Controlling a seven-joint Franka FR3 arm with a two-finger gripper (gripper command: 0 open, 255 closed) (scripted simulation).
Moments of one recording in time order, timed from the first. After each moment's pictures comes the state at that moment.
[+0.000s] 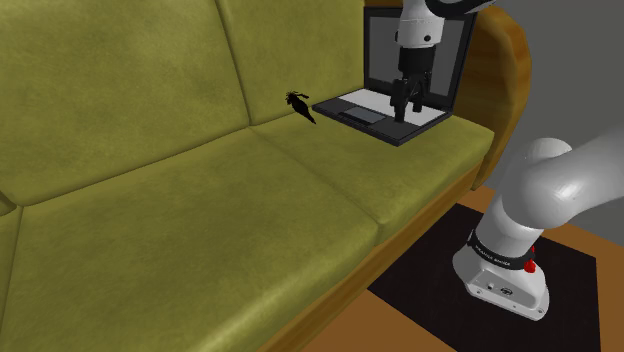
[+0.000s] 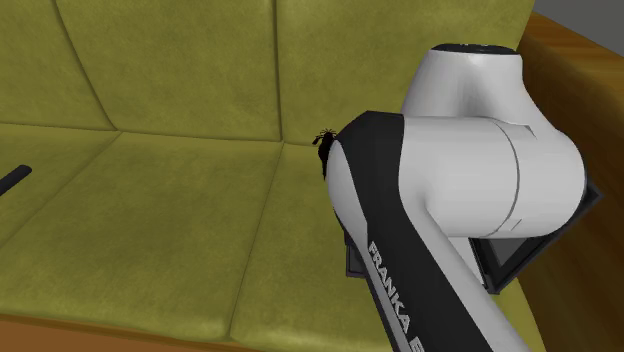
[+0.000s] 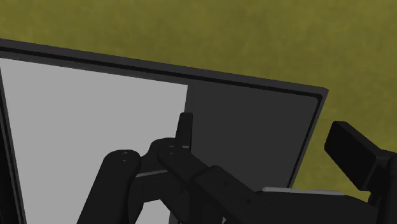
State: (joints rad) arm 0.00 -0.77 -0.05 -2.43 0.01 1.58 0.05
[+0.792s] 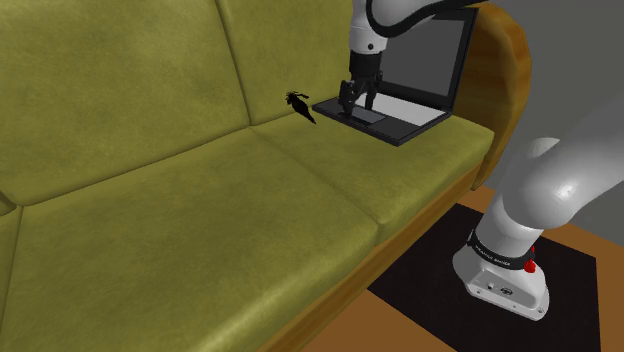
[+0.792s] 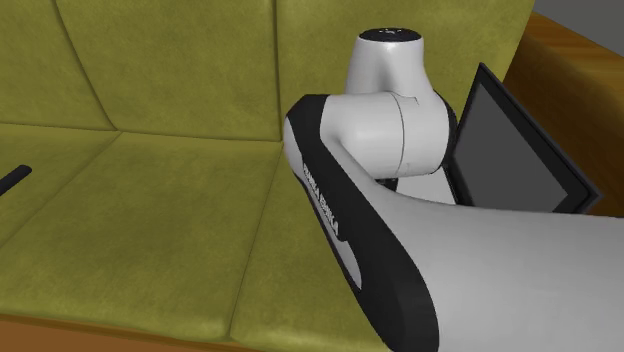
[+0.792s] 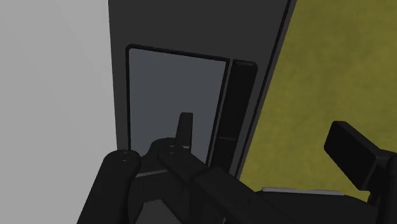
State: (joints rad) arm 0.01 -0.47 0.03 -2.29 0.00 1.87 0.15
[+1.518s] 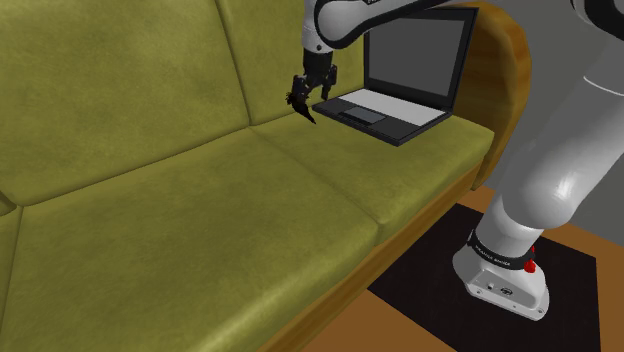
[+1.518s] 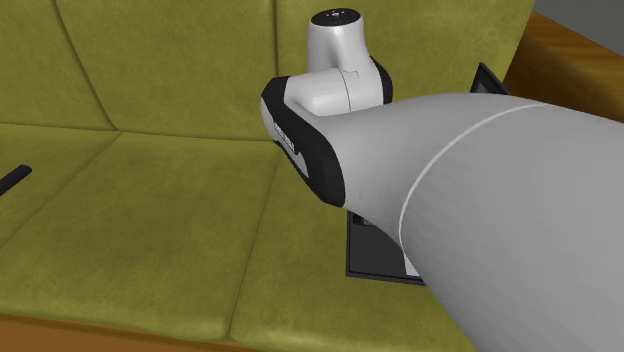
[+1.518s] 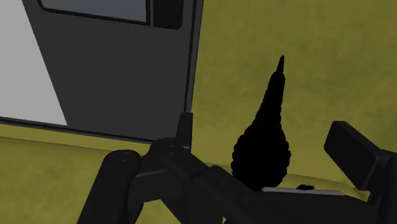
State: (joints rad) arm 0.01 -0.15 0.11 -2.01 -0.09 2.07 0.27
